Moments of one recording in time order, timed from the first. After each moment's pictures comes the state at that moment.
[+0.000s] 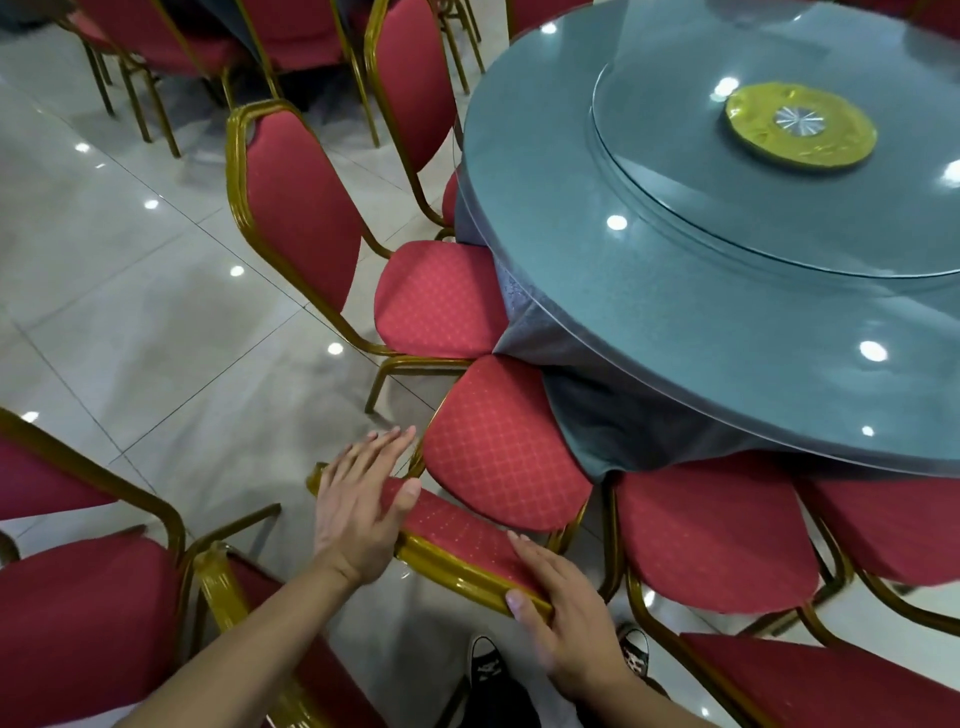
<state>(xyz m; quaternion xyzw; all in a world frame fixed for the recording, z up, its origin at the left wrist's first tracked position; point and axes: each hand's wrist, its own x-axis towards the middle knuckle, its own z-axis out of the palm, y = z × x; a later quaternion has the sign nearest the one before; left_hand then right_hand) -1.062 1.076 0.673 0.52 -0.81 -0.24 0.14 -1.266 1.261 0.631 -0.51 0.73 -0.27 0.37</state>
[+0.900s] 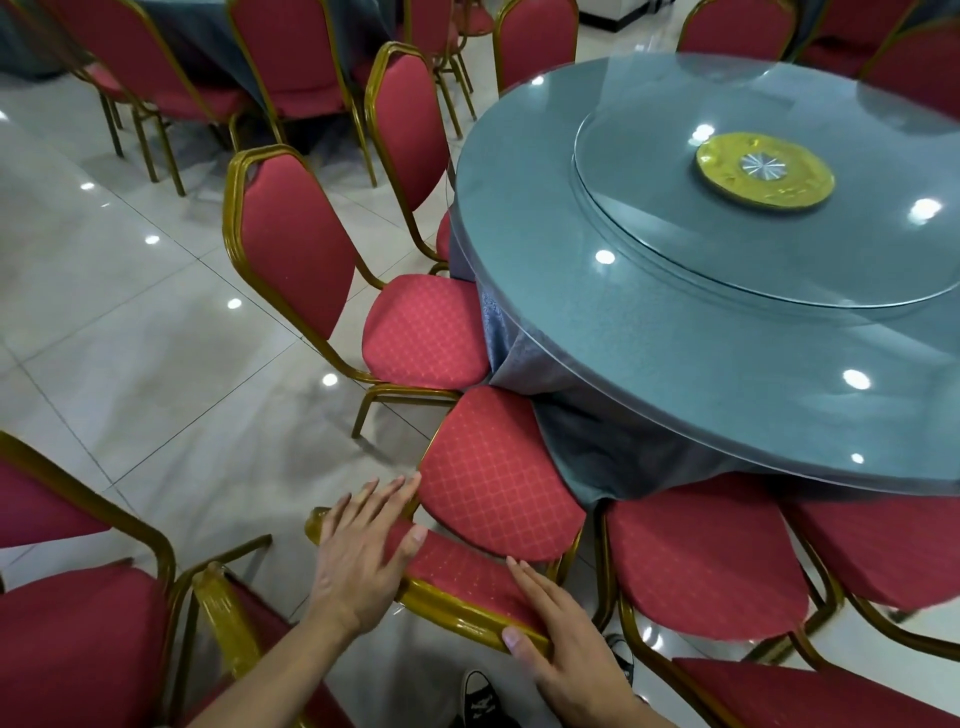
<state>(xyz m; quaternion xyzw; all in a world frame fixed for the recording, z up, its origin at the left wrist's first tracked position) -1.058 1.101 0.668 0.50 -0.83 -0.23 0.06 -1.278 1.275 0.641 -0.53 0.70 -0.21 0.43</state>
